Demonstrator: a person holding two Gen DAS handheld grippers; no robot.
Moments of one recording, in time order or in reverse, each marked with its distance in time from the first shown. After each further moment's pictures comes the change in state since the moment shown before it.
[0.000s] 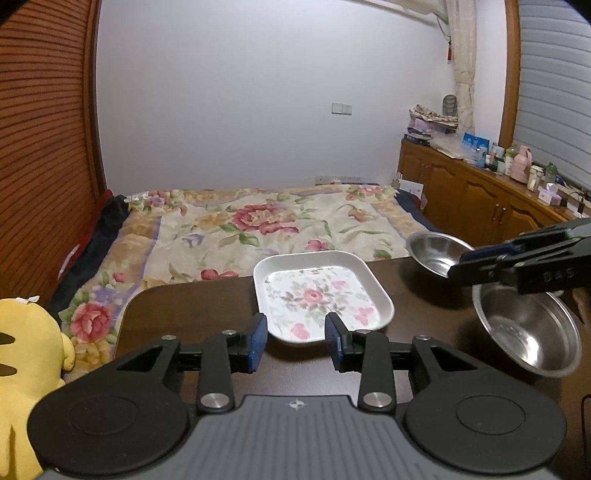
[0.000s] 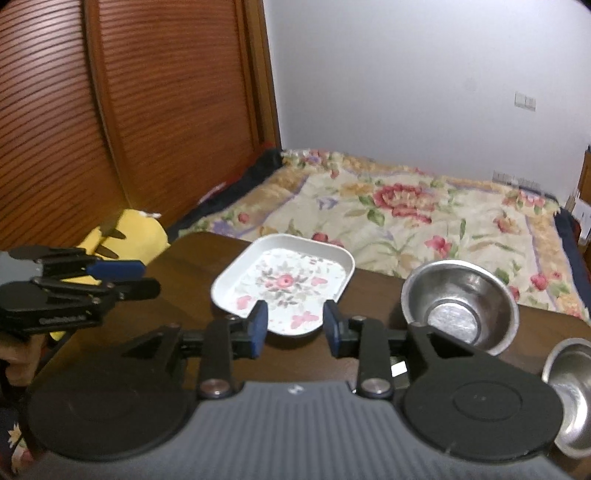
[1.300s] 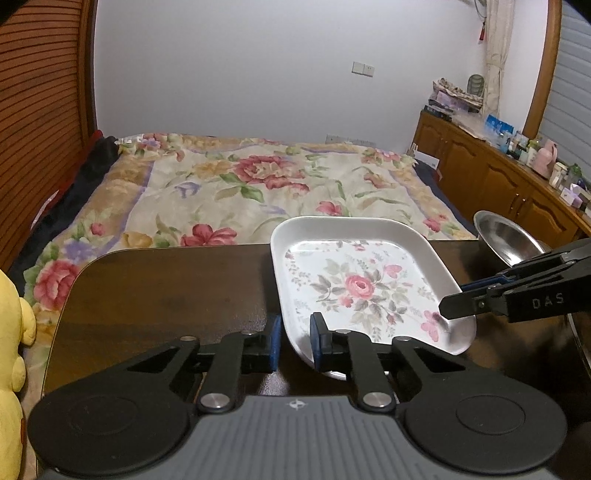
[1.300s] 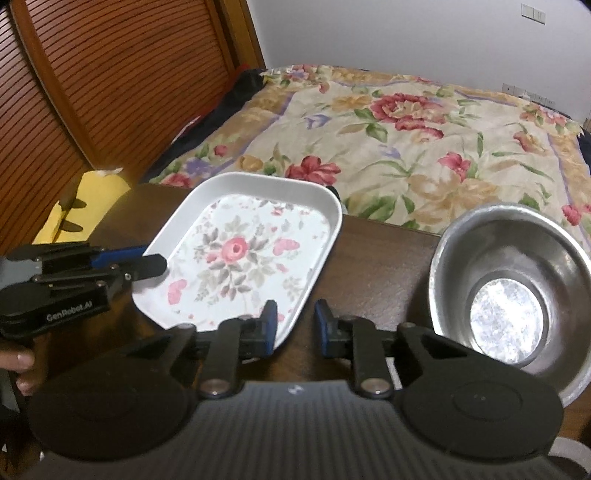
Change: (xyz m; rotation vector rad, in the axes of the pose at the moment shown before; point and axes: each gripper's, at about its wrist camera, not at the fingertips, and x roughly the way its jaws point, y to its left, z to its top) left arm 0.111 0.032 0.001 -0.094 0.140 -0.022; right arm 0.108 -0.034 0.012 0.103 0.273 0.030
